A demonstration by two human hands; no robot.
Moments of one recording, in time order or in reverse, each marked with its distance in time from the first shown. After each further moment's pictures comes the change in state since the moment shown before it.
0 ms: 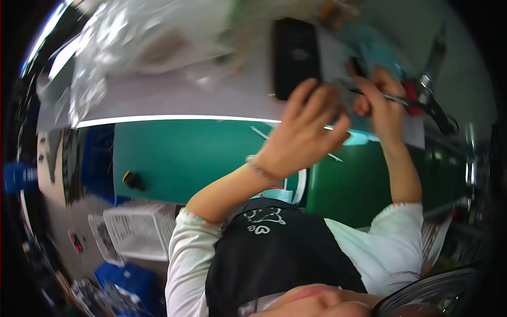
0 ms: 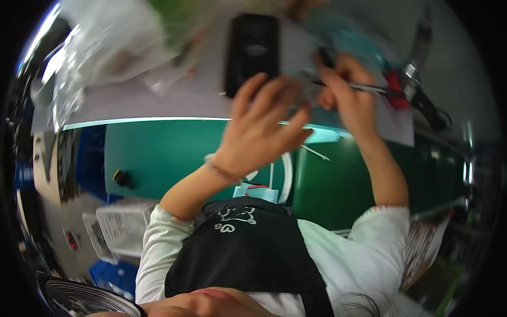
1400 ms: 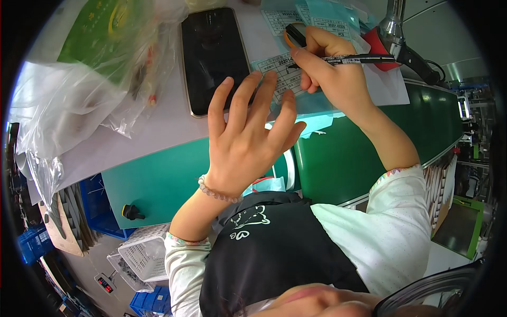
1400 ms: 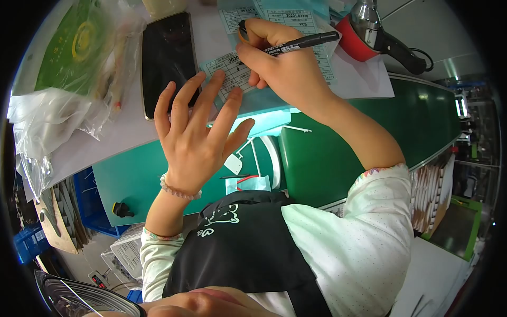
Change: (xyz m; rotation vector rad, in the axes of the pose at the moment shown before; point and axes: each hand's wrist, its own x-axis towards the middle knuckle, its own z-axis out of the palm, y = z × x) left_hand 0.002 0.001 0.000 0.139 -0.071 -0.001; right_hand 0.003 -0.005 0.001 -0.086 -0.059 0.061
